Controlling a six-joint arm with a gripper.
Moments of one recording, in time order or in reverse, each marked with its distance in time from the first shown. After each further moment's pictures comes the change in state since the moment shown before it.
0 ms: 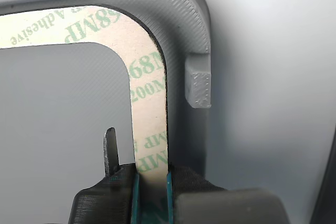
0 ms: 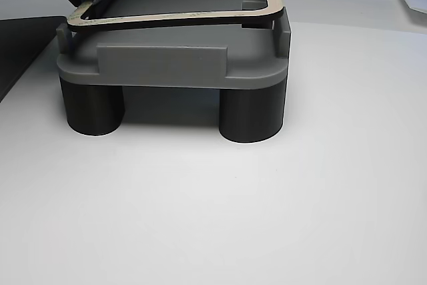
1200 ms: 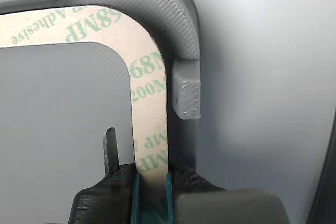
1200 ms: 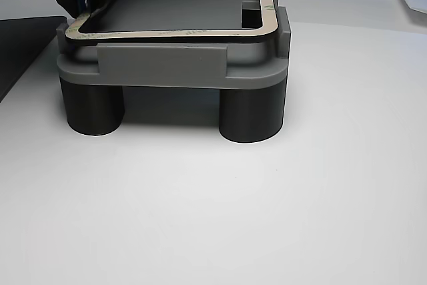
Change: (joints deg) arm -0.2 -1.8 -0.3 0.0 -0.9 -0.4
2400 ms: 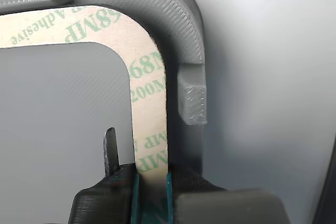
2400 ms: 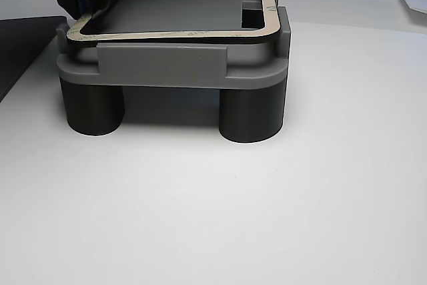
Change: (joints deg) arm -0.1 0.0 0.3 -0.8 0.6 0.2
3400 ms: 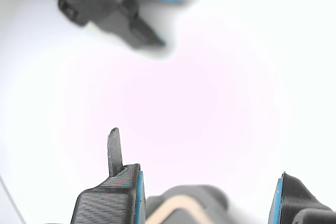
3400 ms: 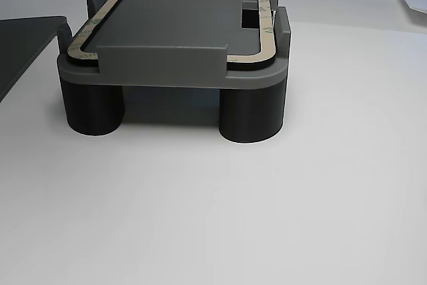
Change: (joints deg) arm -9.3 31.9 18.1 -23.9 24.1 -58.4
